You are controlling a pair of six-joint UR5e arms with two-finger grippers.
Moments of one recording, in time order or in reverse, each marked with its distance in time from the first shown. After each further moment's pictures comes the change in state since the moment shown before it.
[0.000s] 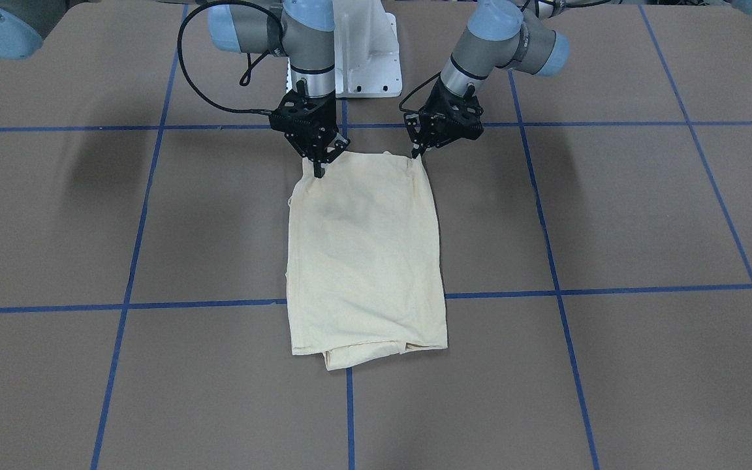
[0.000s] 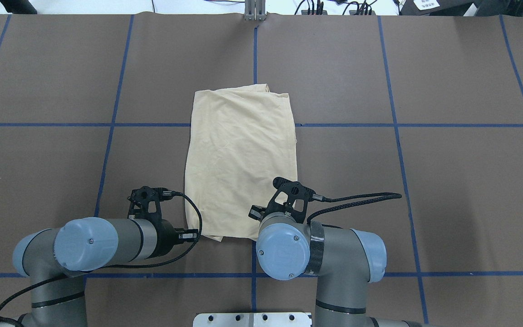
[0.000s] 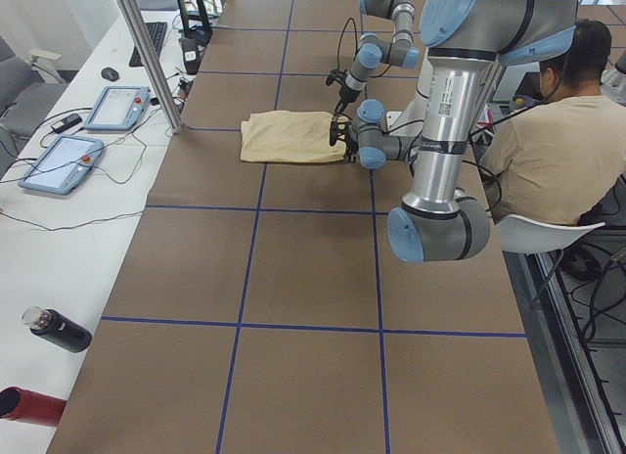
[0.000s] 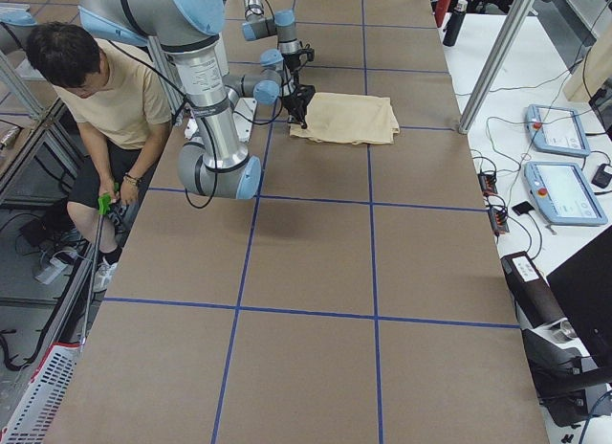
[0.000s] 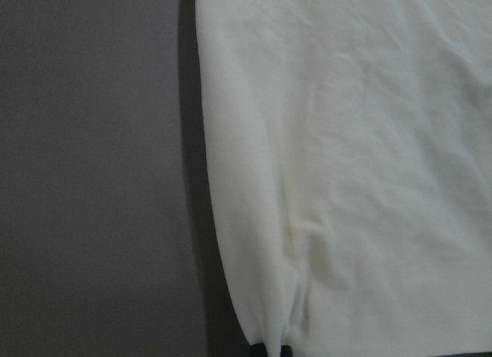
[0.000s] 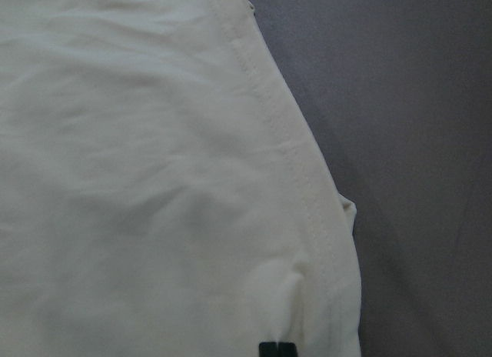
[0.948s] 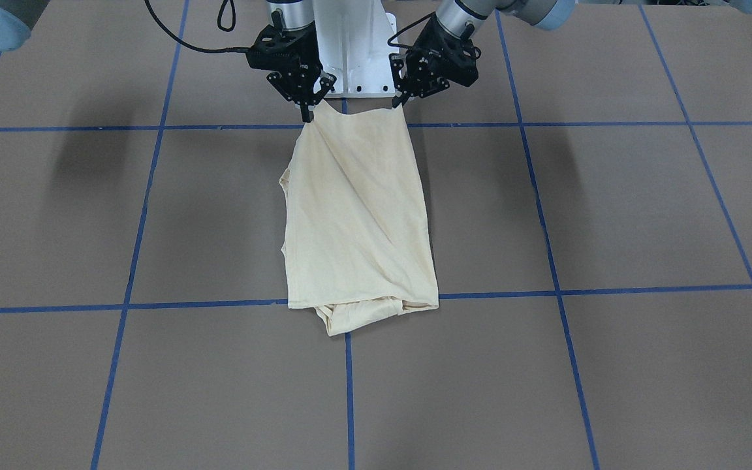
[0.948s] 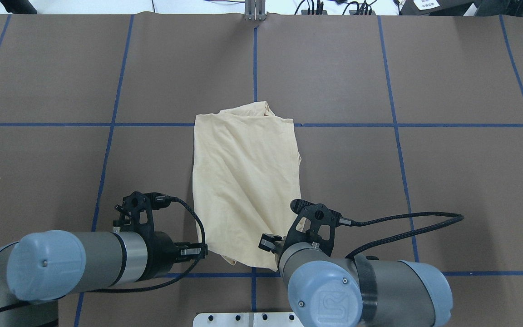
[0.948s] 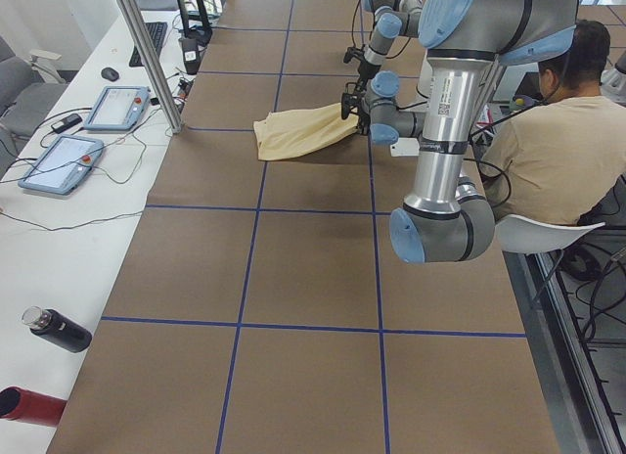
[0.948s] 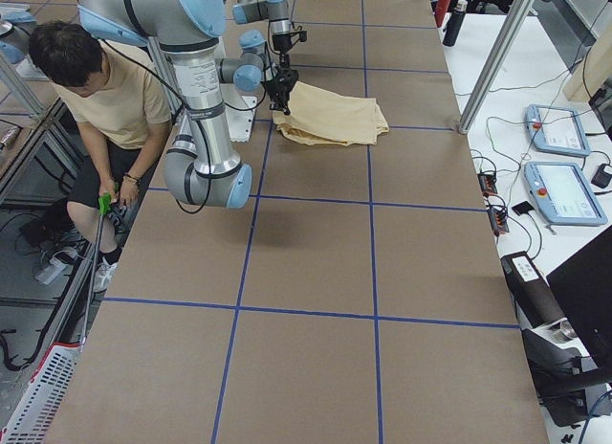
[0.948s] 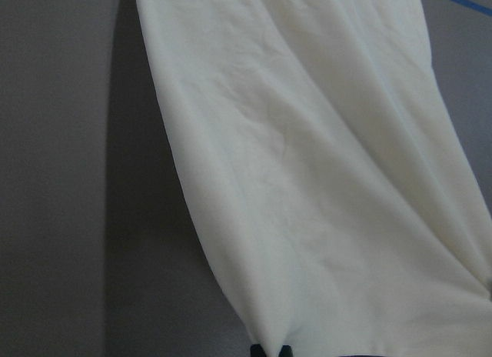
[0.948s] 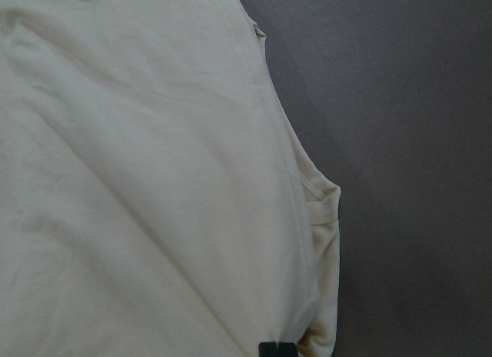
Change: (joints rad) left arm 0.070 0.019 -0.294 0.138 -0.001 -0.093; right arm -0.110 -0.102 0.341 -0.190 -0.012 0.007
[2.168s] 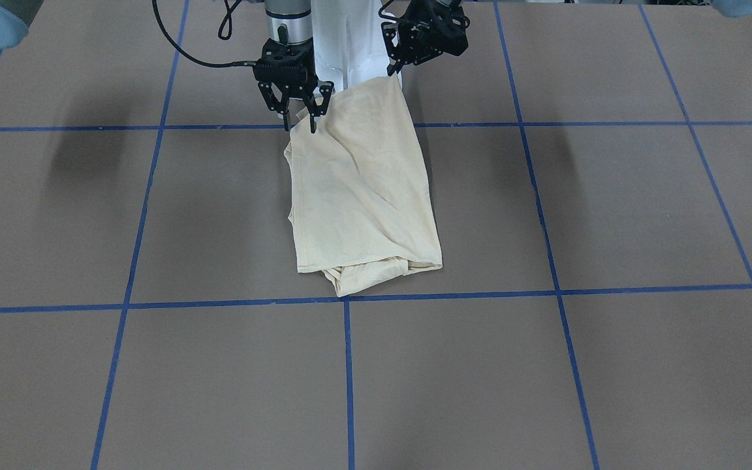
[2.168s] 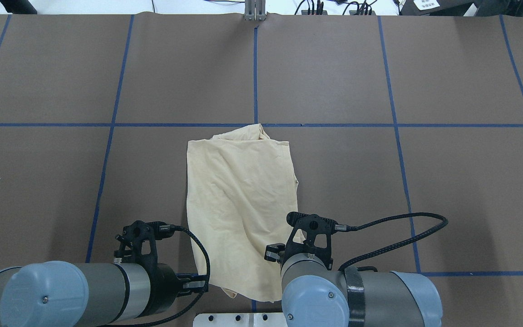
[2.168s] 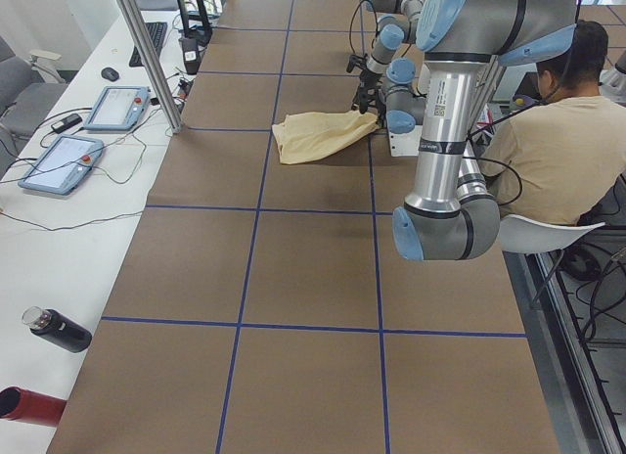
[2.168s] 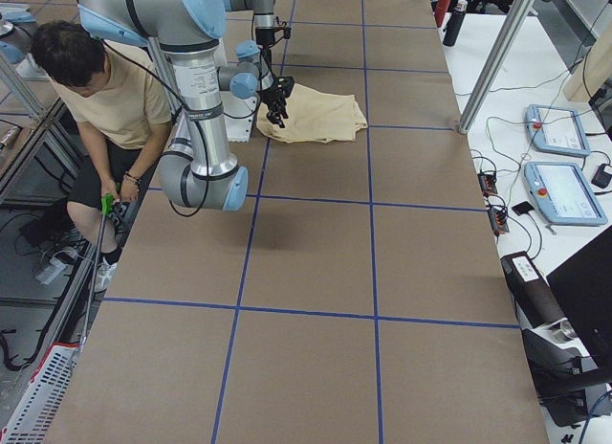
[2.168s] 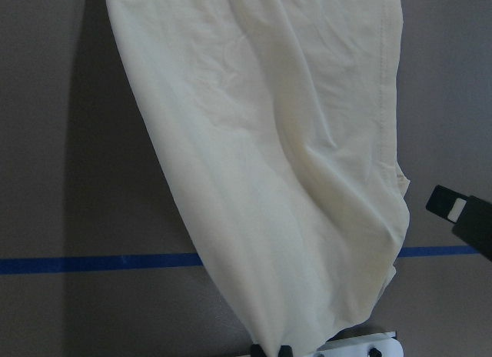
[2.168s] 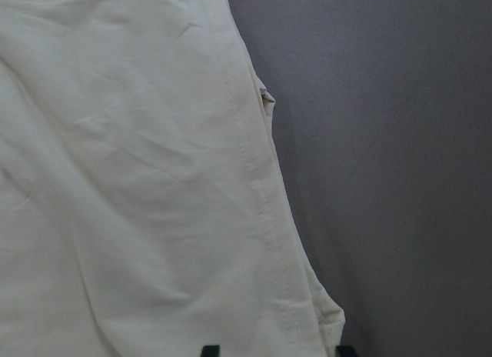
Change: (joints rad) left arm 0.073 -0.006 -0.050 0.118 0.005 -0.056; right arm -0.004 -0.032 -0.110 0.092 -0.048 -0.138
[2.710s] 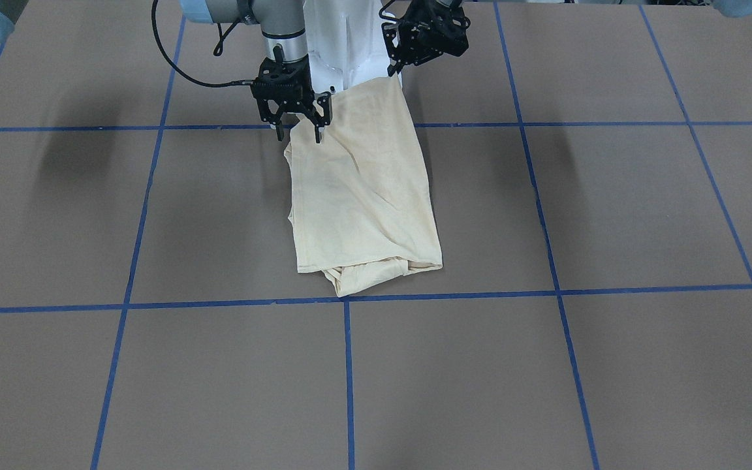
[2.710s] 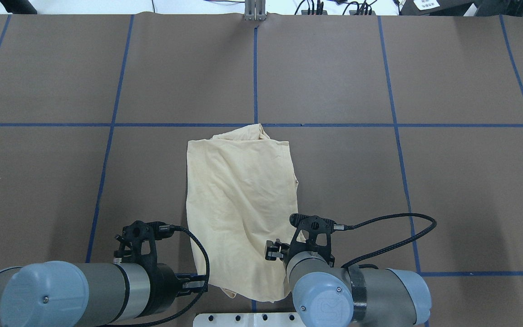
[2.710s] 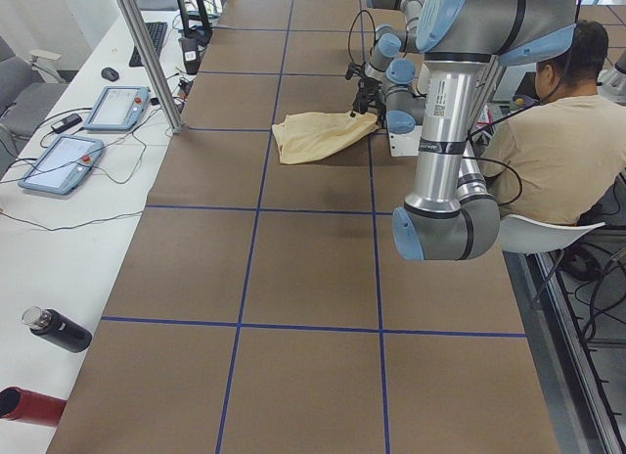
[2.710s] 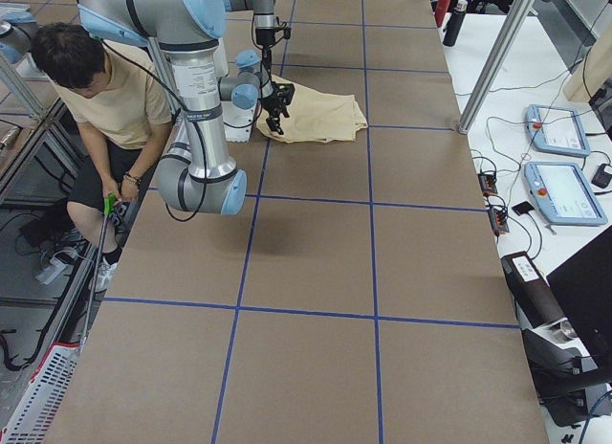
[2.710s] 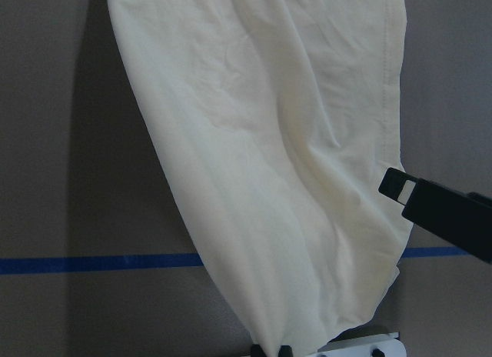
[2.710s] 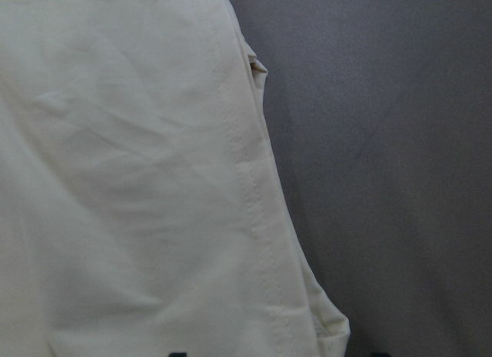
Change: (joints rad) left arm 0.000 0.002 0.000 0.000 0.000 -0.001; right arm -0.005 -0.031 -0.081 0.118 -0.007 0.010
